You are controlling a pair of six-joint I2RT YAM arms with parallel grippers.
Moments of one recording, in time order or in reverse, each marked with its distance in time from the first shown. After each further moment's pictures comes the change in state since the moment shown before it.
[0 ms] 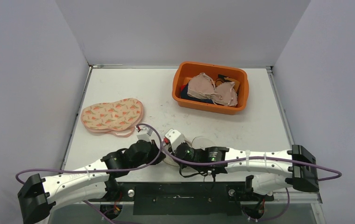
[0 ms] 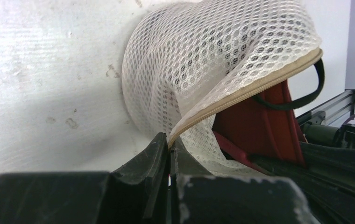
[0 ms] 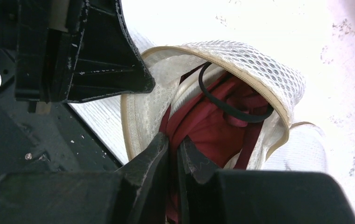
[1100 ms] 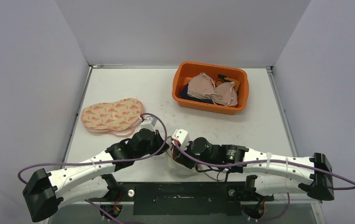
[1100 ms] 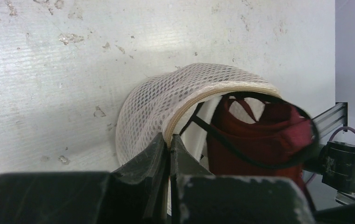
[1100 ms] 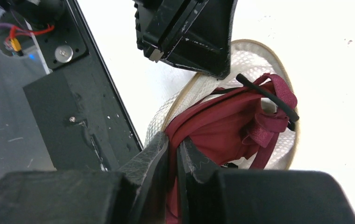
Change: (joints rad) left arm 0.089 0.146 0.172 0.019 0.043 0.100; right arm -0.083 -0.209 -0.073 0.039 -0.329 -0.190
